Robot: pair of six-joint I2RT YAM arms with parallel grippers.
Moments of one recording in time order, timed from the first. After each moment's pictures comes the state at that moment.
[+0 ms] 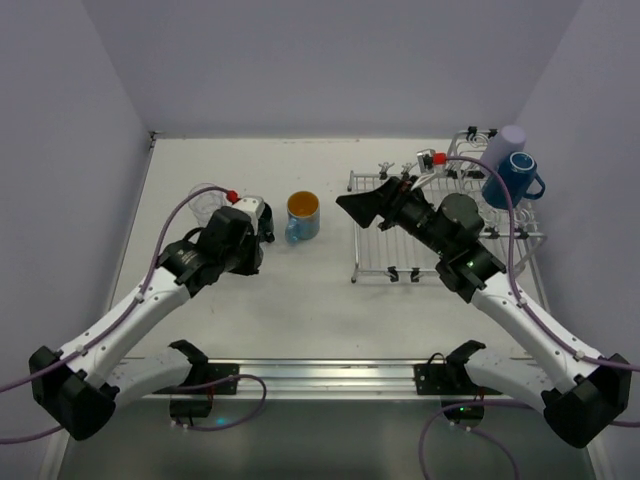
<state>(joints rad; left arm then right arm) -0.60 0.99 0.94 -0.71 -0.12 -0.37 0.56 1.02 0.85 0.22 -0.27 0.79</state>
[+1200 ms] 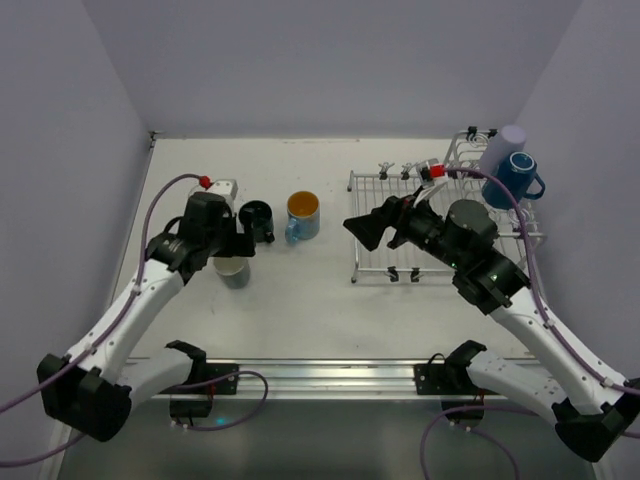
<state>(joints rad) -0.37 1.09 0.94 -0.68 -0.12 -0.28 0.63 0.89 0.95 -0.16 -0.22 0.54</state>
